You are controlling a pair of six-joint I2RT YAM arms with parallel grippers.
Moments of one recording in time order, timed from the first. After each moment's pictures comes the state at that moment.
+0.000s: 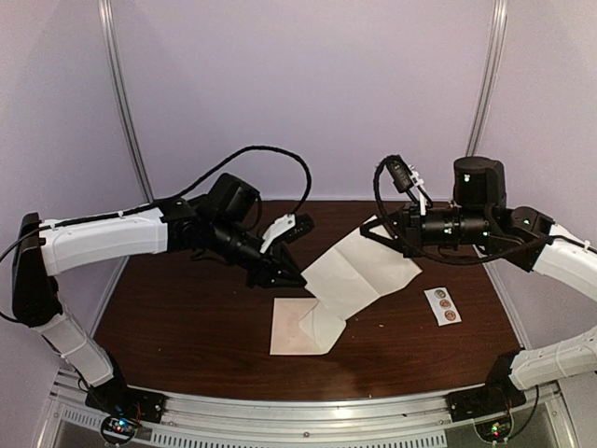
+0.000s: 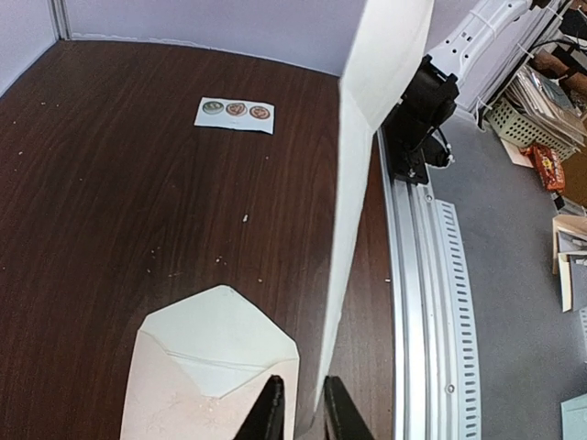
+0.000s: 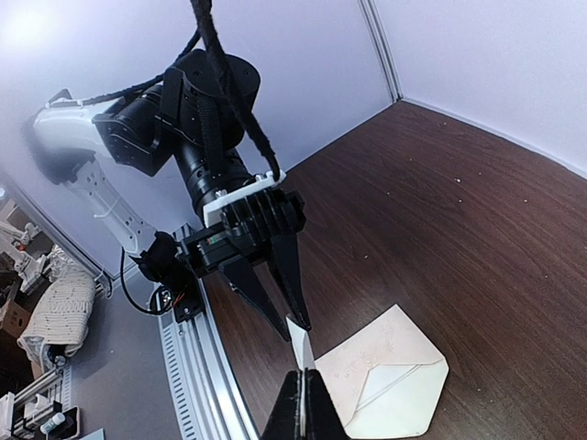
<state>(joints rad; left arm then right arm) -0.87 1.59 1.29 -0.46 0.67 0.24 0.76 1.09 1.07 -0.31 -0.45 0.27</state>
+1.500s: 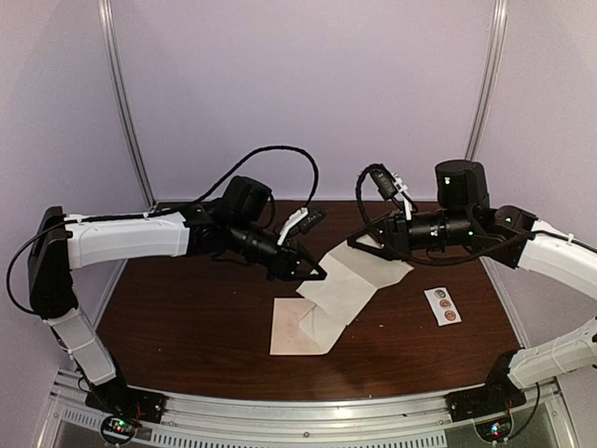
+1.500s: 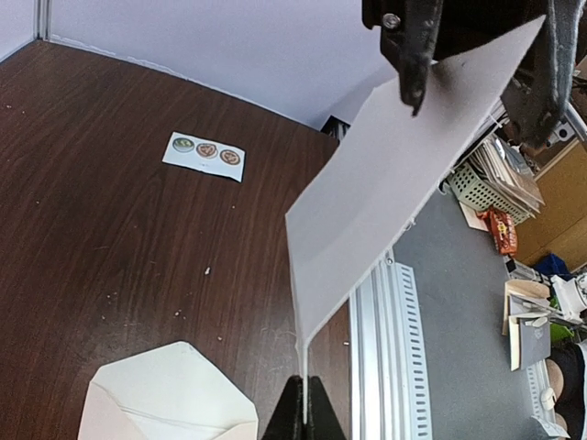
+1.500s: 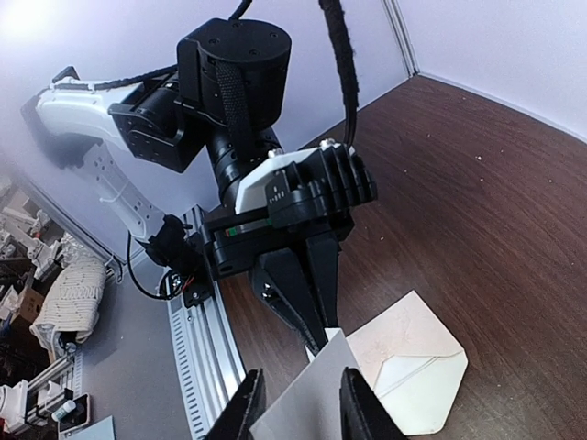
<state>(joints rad) -0.87 1.70 1.30 -0.21 0.81 -0.02 0.76 1.16 1.08 -0.29 -0.52 0.27</state>
